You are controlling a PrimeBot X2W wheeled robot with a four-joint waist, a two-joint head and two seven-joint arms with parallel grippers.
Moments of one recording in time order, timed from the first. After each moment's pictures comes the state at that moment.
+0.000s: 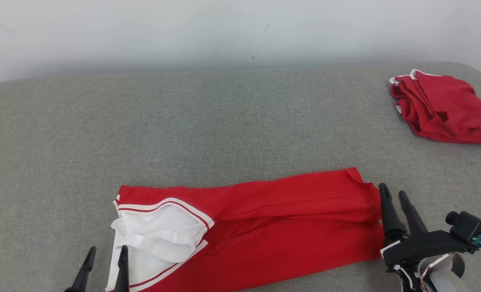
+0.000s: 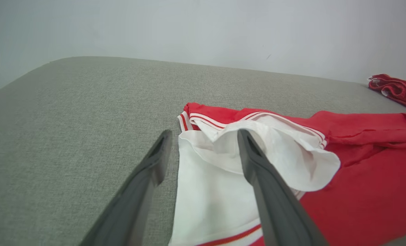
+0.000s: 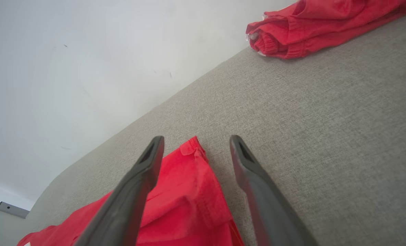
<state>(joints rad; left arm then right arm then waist) -0.01 0.24 -0.20 0.02 -0.34 0.13 -0.26 -0.28 -0.30 0.38 0.39 0.89 0.13 -0.26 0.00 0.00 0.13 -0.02</state>
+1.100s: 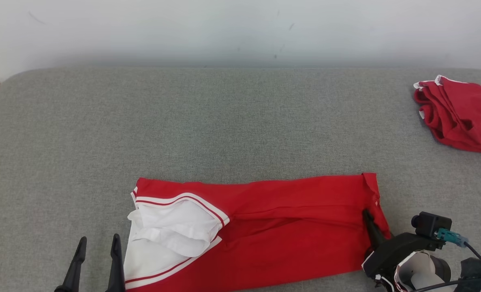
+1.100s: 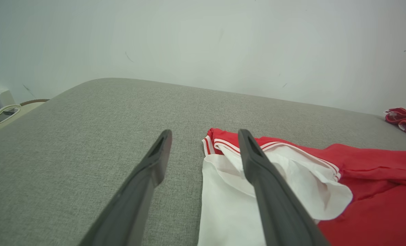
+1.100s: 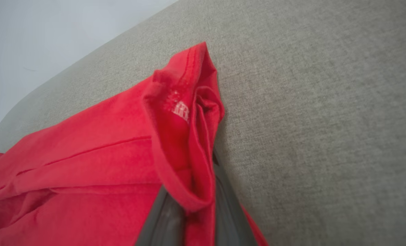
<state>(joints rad) 0.01 0.06 0.01 -0.04 -0.17 0.01 -0.26 -0.38 -0.27 0.45 0.66 0.76 0.13 -0.15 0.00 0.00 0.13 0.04</state>
